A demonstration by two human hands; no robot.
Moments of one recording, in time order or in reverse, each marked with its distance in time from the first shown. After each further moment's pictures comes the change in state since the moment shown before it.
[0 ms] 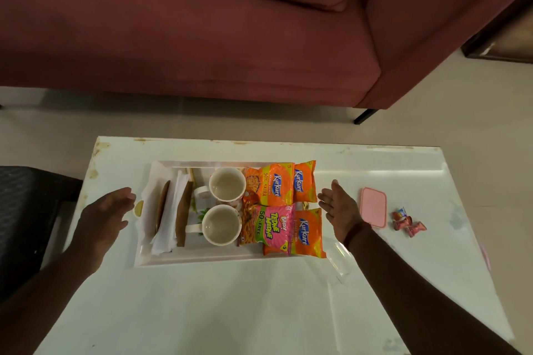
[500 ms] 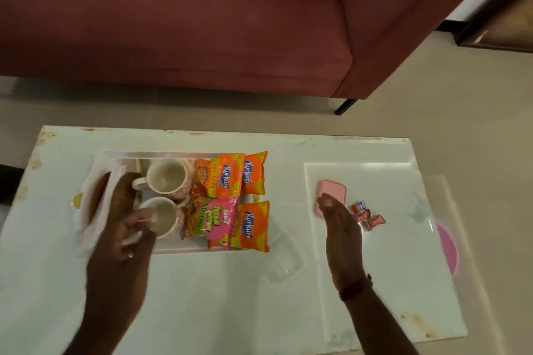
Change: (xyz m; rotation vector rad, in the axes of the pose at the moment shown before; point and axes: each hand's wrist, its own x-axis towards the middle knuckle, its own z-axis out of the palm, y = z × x) left_hand -0.167 0.025 0.158 0.231 0.176 0.327; right_hand -0.054 0.025 -0.106 -0.064 0.194 -0.473
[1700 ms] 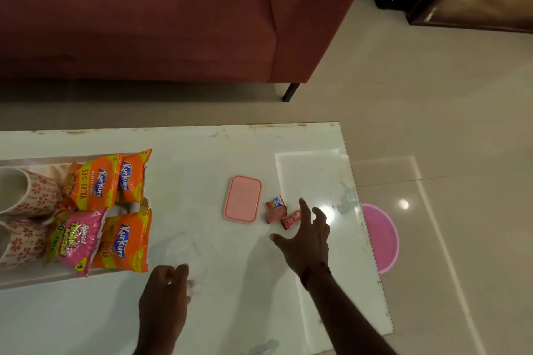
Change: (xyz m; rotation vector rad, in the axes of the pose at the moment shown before) left_hand -0.112 0.009 0.255 -0.016 -0.262 -0.587; right_hand 0.107 0.119 -0.149 -0.761 -0.072 0.072
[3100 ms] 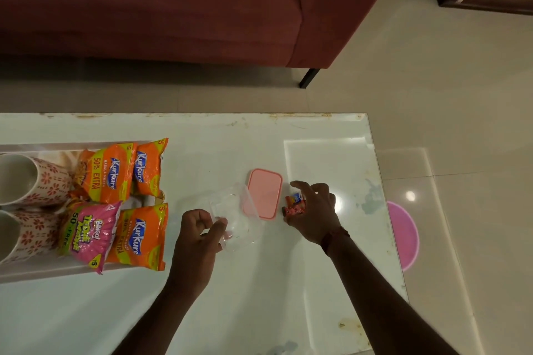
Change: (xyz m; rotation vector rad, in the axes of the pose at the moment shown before) left_hand 0.044 0.048 0.016 -0.134 -0.180 0.260; right_hand 0.054 -0.035 0.008 -0.092 -0.192 -0.172
